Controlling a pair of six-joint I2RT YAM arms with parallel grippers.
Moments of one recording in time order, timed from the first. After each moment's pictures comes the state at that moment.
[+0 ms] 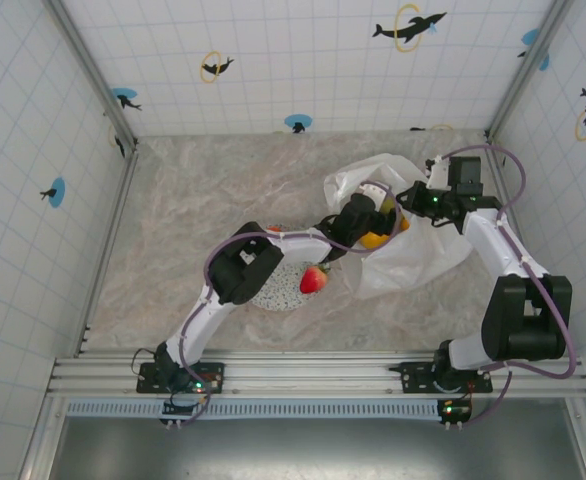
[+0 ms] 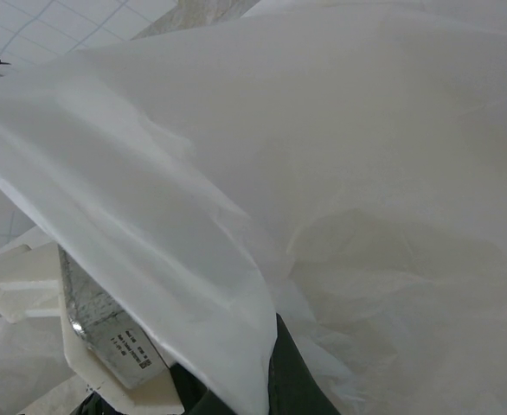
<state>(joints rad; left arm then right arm) -0.95 2.37 1.62 0.41 -0.15 -0.21 0.03 1.44 1.03 -0.40 -0.57 0.39</state>
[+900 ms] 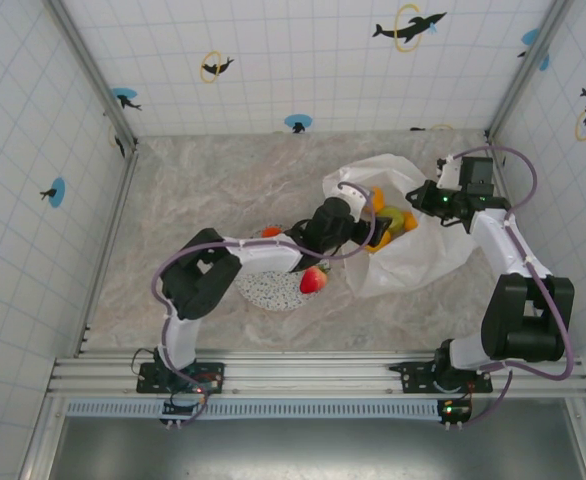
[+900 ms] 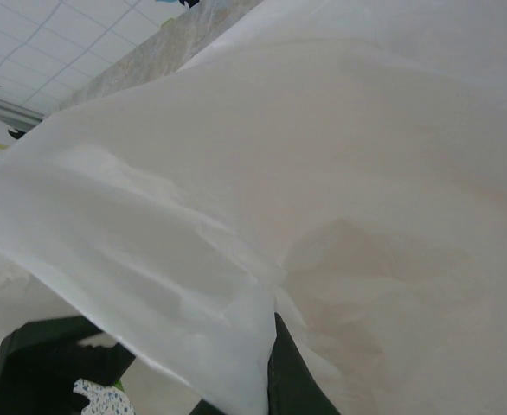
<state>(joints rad) -0.95 1.99 1.24 0.42 0.05 -0.32 -0.04 1.44 1.03 -0.40 -0.58 0.36</state>
